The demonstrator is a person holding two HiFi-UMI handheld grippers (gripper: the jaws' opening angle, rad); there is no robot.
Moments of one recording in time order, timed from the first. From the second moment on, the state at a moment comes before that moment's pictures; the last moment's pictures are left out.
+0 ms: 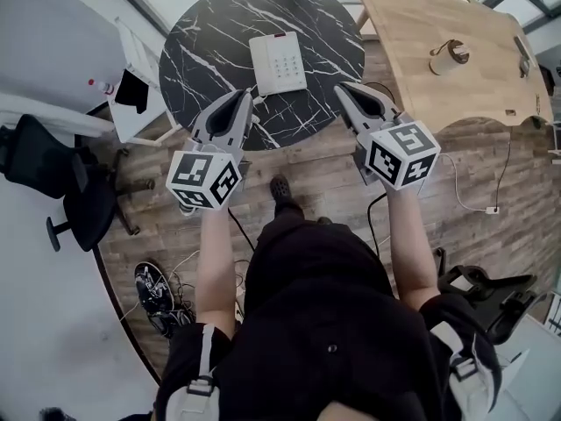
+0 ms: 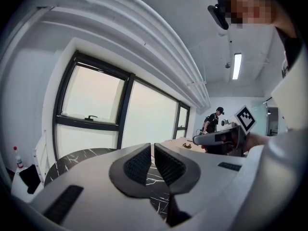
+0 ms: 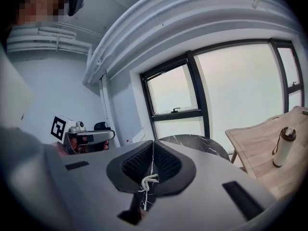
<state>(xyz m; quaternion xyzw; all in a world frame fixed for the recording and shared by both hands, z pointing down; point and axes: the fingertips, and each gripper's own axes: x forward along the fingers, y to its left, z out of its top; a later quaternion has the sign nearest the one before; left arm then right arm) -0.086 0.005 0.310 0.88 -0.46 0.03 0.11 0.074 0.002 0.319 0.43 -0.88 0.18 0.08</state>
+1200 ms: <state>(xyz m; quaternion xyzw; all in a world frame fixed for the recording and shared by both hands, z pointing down) -0.112 -0.076 0.408 0.89 -0.39 0.08 0.21 0.025 -0.059 0.412 0.44 -0.84 0.27 0.15</state>
